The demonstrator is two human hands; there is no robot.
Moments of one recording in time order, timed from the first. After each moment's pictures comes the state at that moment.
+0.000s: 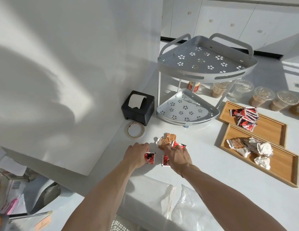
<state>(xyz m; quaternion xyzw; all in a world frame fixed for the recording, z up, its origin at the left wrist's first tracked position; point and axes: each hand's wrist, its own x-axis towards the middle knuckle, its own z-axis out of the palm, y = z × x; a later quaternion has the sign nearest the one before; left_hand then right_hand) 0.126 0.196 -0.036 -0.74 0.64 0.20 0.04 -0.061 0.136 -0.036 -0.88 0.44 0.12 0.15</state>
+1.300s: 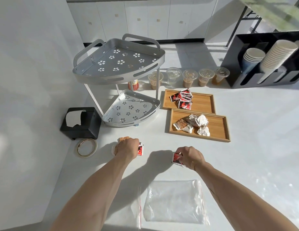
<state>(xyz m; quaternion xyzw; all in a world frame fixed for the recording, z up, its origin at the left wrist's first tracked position) -0.005 0.107 -0.012 -0.66 0.72 0.16 0.12 -0.254 0.141 -0.014 -0.67 0.69 0.09 0.26</state>
